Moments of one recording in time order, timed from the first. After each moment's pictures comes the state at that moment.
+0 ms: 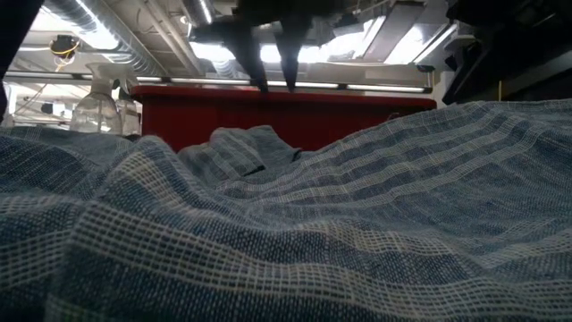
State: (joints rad) left arm -0.17 2.04 1.93 -1.31 -0.56 -1.28; right arm 0.29 0.94 0.72 -0.64 0.27 0.17
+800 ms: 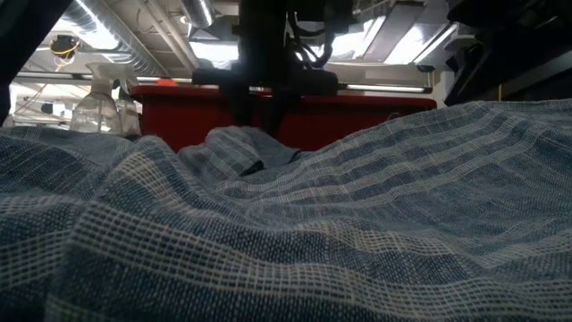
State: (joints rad) left arm -0.09 2.16 1.89 -1.36 -0.37 -1.25; right arm 0.29 0.94 0.72 -0.66 0.27 0.17
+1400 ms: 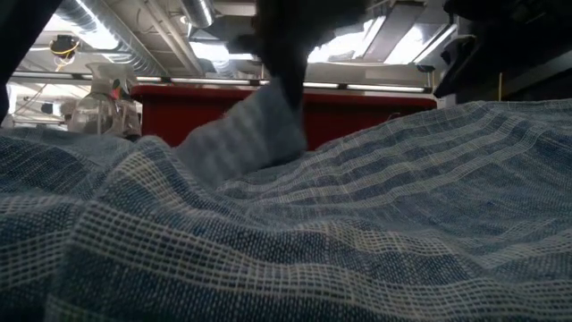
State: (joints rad) left arm -0.16 2.15 2.09 -1.33 -0.35 -0.85; right arm 0.29 0.94 0.72 -0.58 0.30 0.12
